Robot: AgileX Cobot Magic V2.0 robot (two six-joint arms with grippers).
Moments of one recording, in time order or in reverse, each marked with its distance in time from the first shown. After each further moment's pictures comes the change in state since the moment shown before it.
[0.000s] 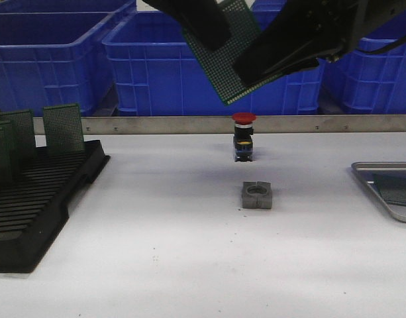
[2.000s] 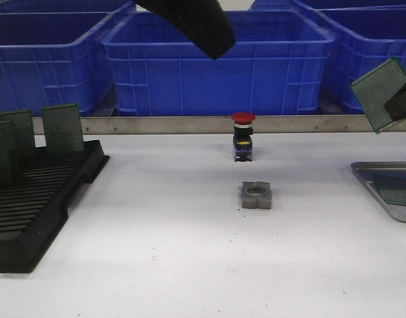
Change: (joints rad) left arm 0.000 0.003 0.000 -0.002 -0.006 -0.008; right arm -0.463 0.122 -0.023 -0.170 -0.074 0.388
